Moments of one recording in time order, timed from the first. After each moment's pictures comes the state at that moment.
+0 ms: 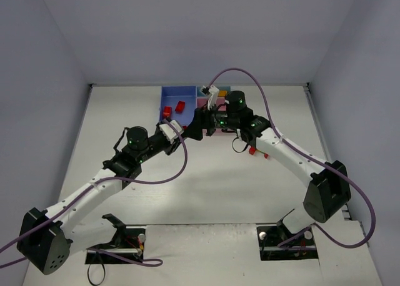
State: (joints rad) left arm -0.57 1.07 0.74 0.17 0.28 0.30; right arm 0.61 1.52 1.24 -0.08 -0.63 0.32
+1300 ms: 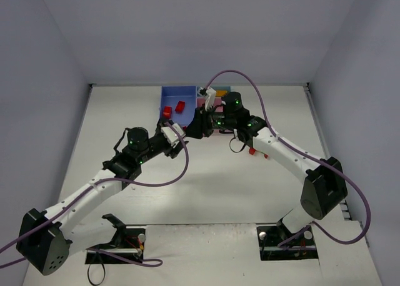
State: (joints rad) left arm -0.58 1.06 0.74 0.14 0.28 0.37; right arm 0.62 1.56 1.23 -0.06 -0.64 0.35
